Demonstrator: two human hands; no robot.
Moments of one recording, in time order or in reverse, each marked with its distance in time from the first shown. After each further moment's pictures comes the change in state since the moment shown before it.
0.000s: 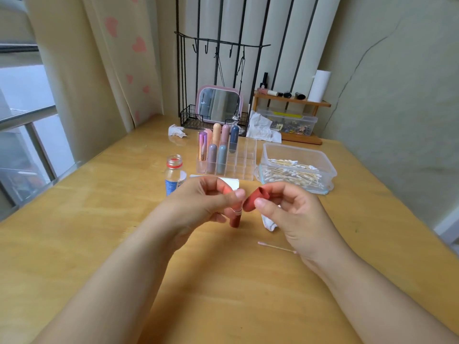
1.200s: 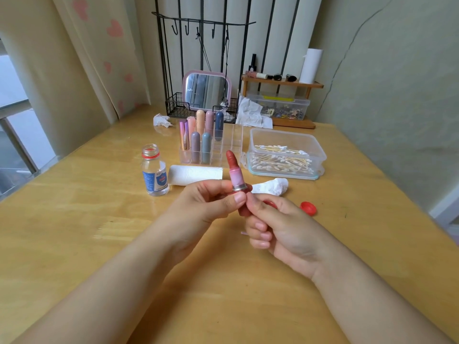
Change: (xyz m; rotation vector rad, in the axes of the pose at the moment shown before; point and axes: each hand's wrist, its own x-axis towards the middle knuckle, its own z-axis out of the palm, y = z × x) left_hand 0.001 -0.026 0.034 -0.142 -0.158 0.170; right_hand -0.010 0.009 -0.015 0.386 -0.251 0.402
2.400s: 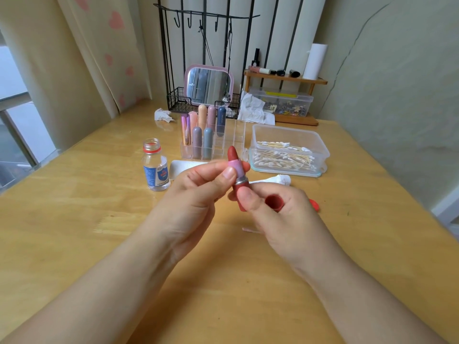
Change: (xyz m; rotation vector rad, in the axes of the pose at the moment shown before) left_hand -0.003 0.008 0.004 -0.180 0.058 0.117; right_hand -0.005 0.005 0.012 -0.519 0.231 -0.379
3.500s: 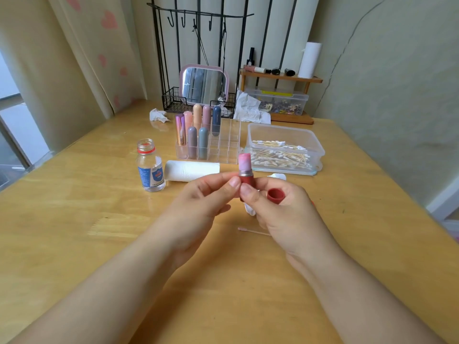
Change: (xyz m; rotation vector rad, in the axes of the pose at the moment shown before) left_hand 0.000 -0.012 0.002 0.205 0.024 -0.152; right_hand 0.004 -0.006 -0.006 0.120 0.074 0.128
